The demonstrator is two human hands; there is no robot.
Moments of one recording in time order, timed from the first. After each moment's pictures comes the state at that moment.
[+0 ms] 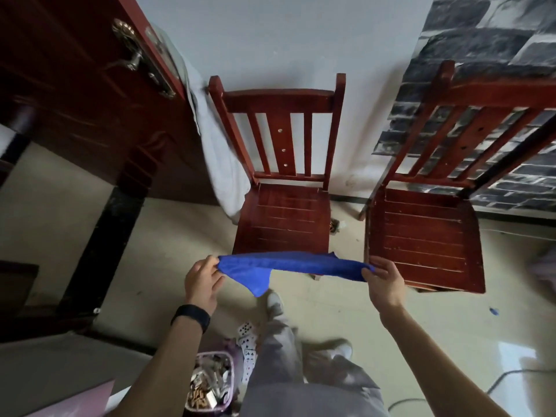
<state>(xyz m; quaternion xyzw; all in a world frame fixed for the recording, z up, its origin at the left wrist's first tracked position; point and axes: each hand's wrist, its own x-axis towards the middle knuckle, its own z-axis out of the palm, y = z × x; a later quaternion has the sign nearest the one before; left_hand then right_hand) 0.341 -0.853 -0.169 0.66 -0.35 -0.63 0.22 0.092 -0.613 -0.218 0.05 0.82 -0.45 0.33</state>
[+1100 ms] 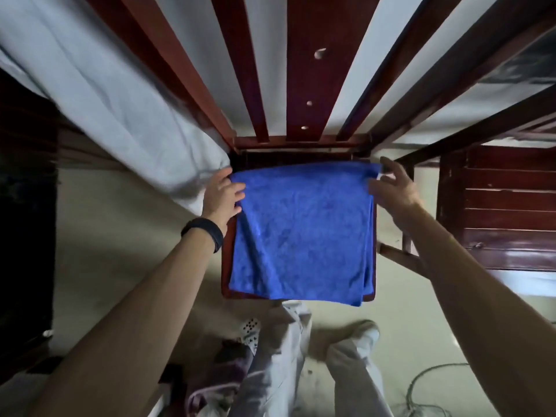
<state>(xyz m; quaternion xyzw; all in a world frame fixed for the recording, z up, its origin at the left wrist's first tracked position) 0.158 -1.143 -0.470 0.60 -0.44 -0.66 -0.01 -0.065 -0.893 -0.484 0.08 0.82 -0.41 0.40</state>
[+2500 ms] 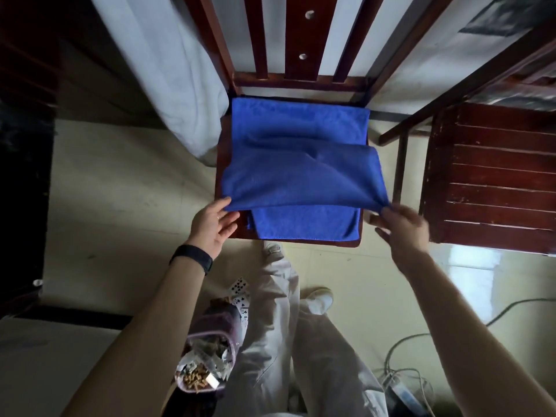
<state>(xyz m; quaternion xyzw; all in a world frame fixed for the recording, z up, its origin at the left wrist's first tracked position) 0.287 -1.014 -0.456 0.67 -0.26 -0.69 0.03 0.062 -0.759 -0.444 0.23 0.76 -0.50 0.36</state>
